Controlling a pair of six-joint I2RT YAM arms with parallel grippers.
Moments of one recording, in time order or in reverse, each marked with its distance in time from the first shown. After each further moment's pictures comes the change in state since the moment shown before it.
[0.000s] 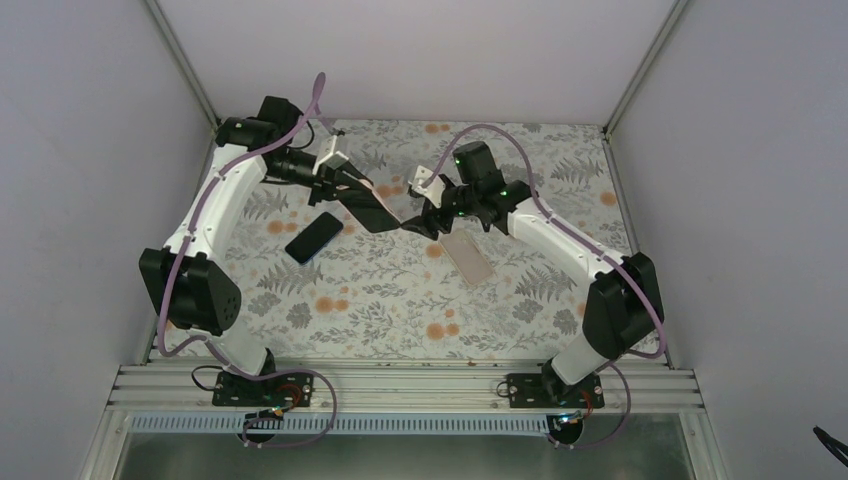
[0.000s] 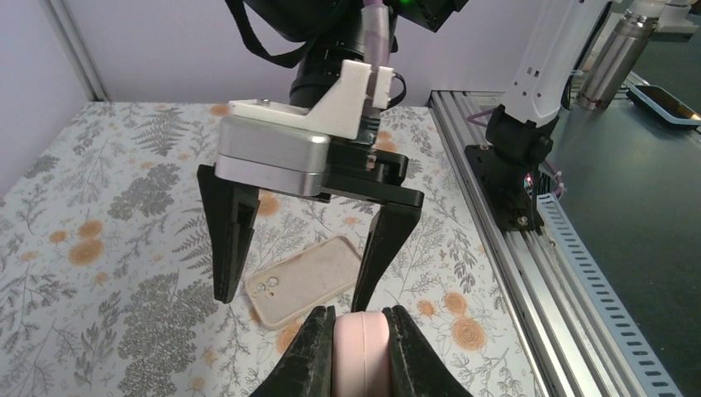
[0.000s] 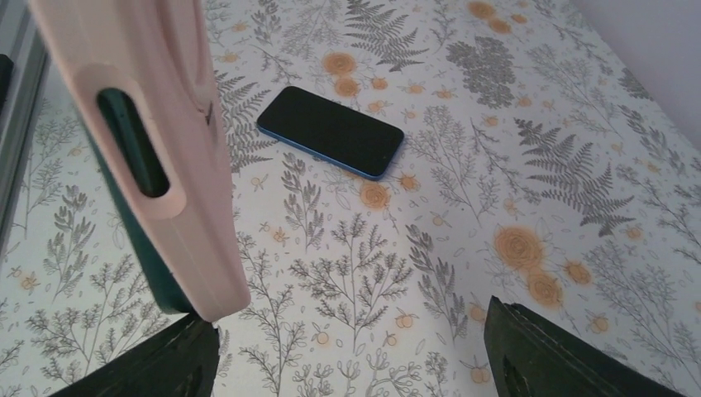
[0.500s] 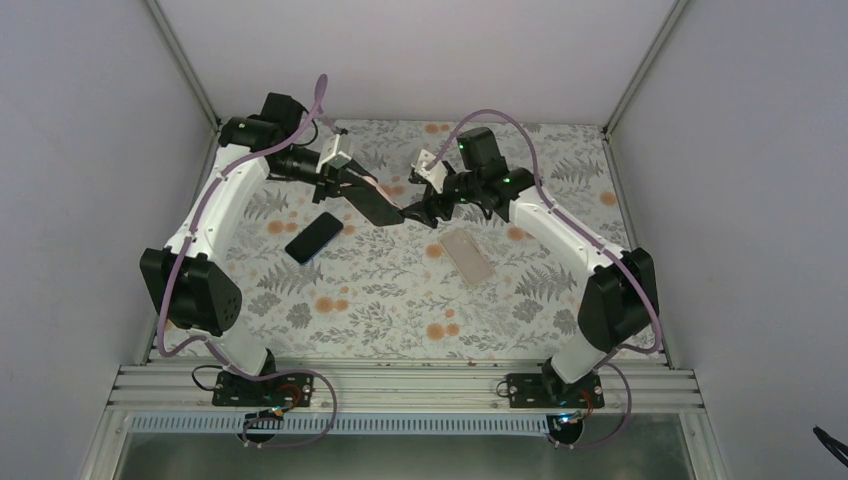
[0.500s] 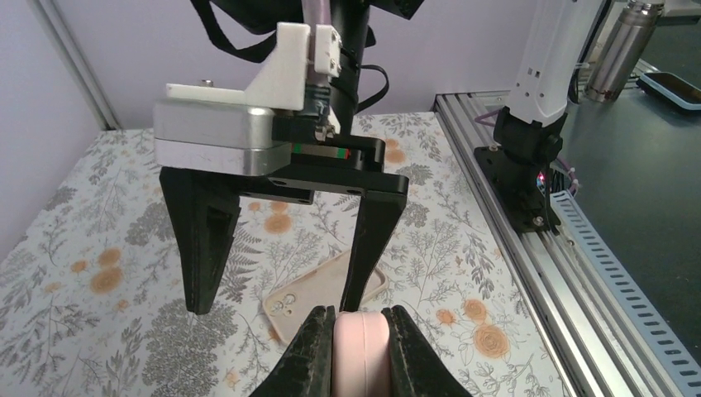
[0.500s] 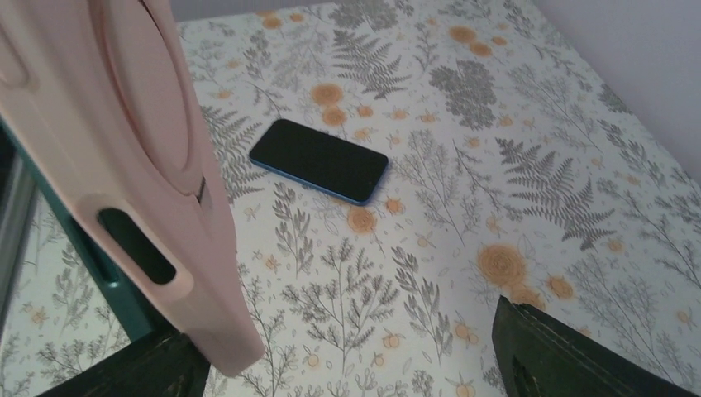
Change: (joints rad) left arm -0.025 0.000 0.003 0.066 0.008 0.009; right arm -0.032 0.038 0.105 -0.043 -0.022 0.045
